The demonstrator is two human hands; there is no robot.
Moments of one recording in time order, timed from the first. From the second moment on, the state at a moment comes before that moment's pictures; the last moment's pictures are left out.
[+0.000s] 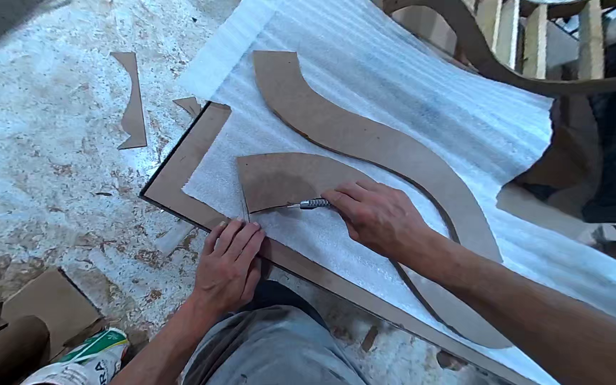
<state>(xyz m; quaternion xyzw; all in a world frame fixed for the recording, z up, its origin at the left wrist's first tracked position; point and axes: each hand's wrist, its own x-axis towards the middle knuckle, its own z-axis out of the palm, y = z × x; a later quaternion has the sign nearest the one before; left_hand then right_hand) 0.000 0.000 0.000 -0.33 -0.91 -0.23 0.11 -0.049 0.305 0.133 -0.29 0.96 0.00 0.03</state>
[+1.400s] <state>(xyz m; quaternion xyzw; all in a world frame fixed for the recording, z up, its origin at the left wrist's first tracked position) -0.036 0.068 0.067 -0.31 -0.93 -0.16 0.08 0.141 0.401 0.136 0.11 0.99 -0.01 0.07</state>
